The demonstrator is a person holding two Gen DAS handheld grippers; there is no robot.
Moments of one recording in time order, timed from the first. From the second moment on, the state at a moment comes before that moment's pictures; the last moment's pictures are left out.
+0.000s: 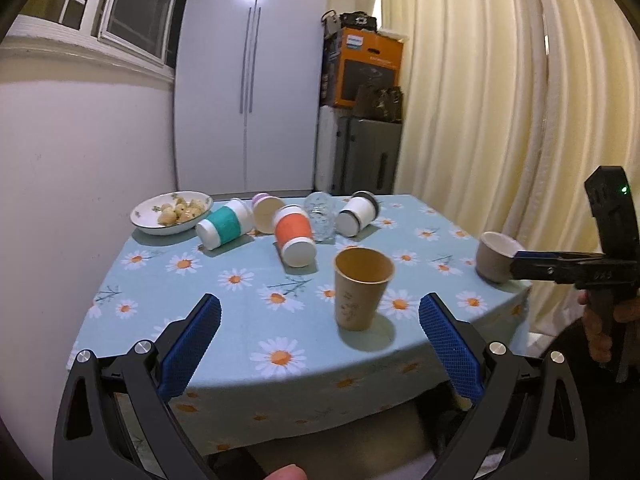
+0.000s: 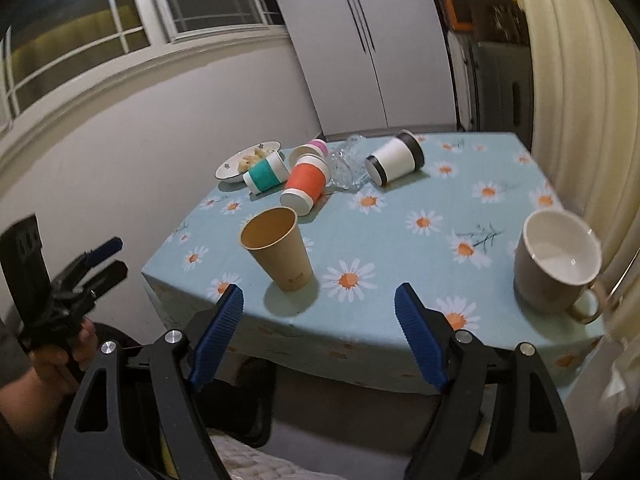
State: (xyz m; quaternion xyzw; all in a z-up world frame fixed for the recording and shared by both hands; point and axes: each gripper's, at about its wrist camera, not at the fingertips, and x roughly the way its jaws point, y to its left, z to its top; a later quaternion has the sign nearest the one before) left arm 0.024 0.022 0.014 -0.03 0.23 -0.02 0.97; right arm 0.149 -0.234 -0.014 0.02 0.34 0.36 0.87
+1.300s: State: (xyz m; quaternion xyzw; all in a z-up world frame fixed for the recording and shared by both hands) left arm -0.002 -0.009 -0.002 -0.02 0.25 -0.01 0.97; right arm 0.092 -0.231 -0.028 -0.04 0.27 0.32 0.91
